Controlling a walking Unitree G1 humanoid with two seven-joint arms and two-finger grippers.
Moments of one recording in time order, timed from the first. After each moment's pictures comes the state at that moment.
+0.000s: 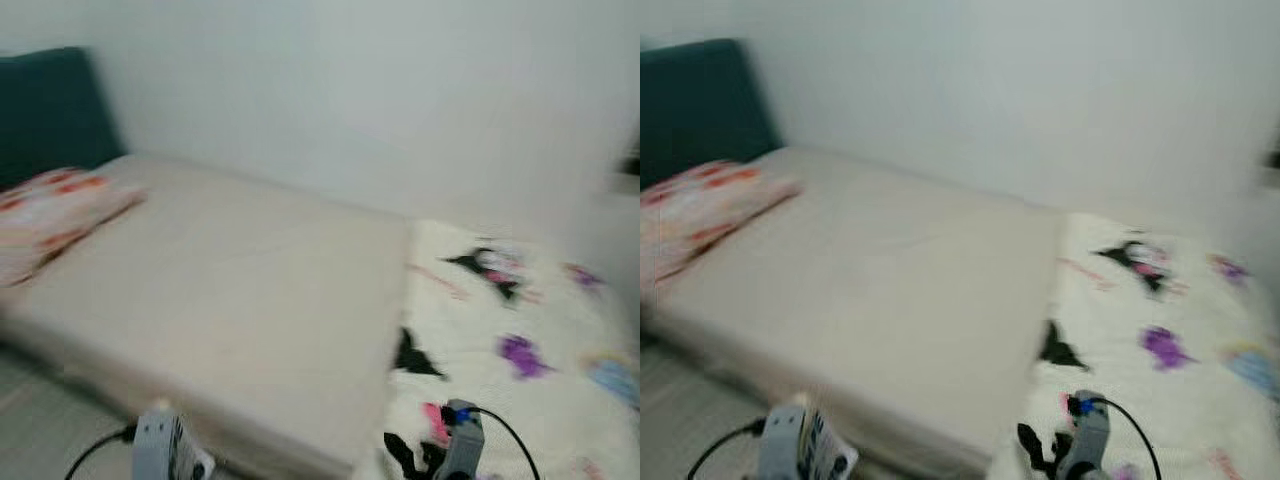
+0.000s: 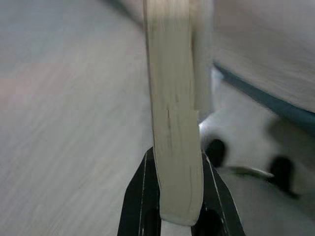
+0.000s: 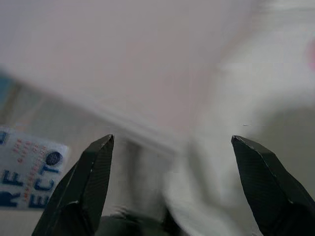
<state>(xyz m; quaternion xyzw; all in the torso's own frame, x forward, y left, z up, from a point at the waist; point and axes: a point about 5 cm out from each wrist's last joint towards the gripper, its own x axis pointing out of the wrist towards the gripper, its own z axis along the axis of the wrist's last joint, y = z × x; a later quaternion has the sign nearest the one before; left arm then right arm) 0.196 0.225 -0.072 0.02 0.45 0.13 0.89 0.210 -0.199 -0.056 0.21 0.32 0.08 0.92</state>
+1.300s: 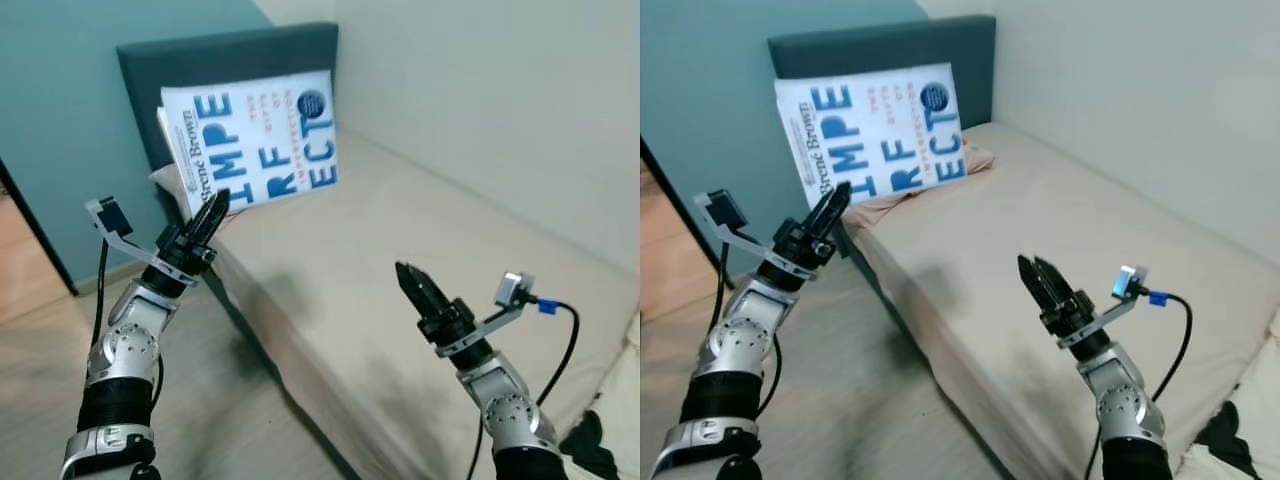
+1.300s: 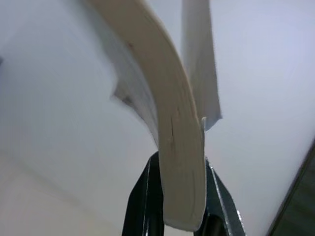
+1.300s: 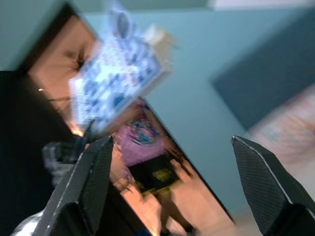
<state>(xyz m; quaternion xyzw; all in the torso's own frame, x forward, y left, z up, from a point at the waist) 0.336 0.185 0.210 -0.36 -0.25 -0.36 0.82 0.295 -0.185 0.143 0.38 -0.15 0.39 0.83</state>
